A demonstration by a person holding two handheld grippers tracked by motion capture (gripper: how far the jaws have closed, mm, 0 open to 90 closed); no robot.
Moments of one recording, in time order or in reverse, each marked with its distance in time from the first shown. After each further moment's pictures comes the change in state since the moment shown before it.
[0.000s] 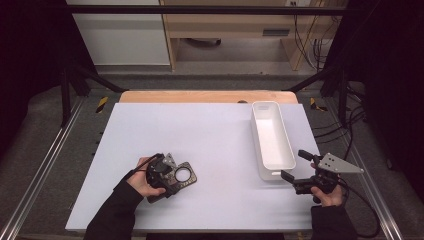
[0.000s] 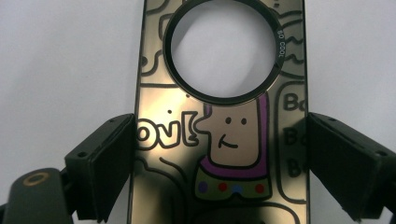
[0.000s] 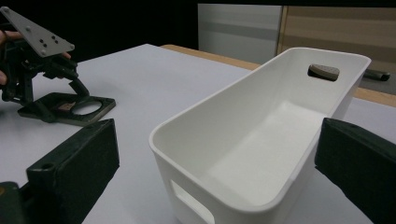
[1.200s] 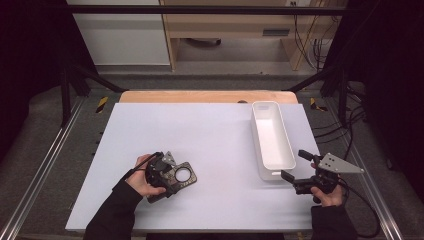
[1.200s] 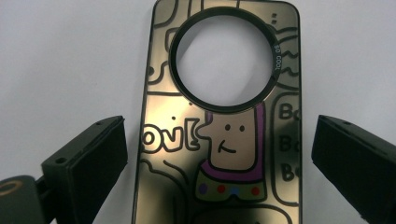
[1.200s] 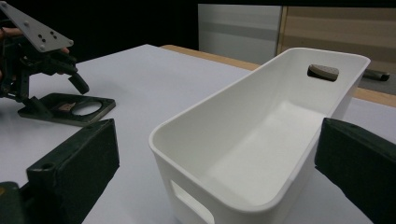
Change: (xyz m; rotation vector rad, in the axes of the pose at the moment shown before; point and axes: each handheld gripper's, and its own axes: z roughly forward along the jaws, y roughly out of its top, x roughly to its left) left arm 0.000 0.003 -0.005 -0.020 0.008 -0.024; right arm 0.000 0.000 0.000 0.000 0.001 0.003
